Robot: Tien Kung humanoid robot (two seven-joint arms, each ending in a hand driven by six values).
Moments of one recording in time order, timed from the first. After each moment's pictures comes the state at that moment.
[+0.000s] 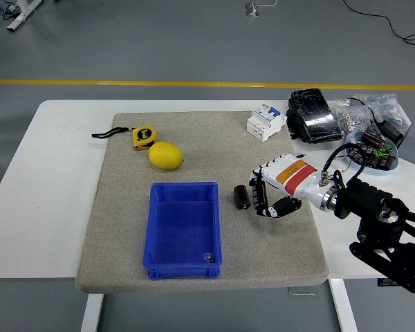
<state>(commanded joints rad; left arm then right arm) -0.14 0.10 -0.49 -0.24 0.73 0.29 0.23 0.79 -0.36 0.38 1.09 -2.02 -0.29 0.12</state>
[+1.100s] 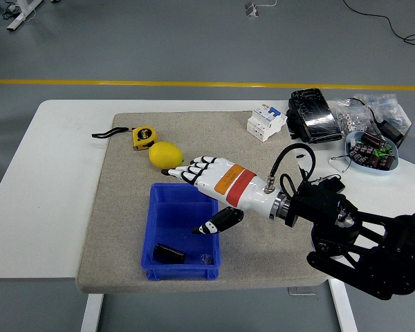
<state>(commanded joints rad) -0.15 0.11 -0.49 -0.24 0.74 0.29 0.23 0.86 -0.27 0.32 1.27 -1.93 -0.32 0.15</state>
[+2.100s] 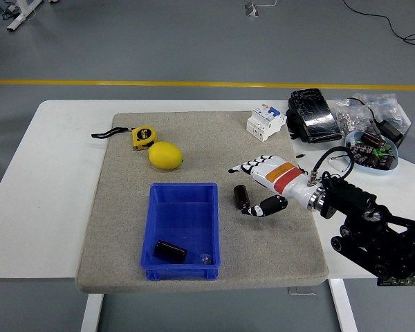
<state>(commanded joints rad) -0.15 0.10 -0.52 -0.24 0.78 0.29 0.24 0.87 -0.21 0.20 0.77 -1.69 -0.42 0.31</state>
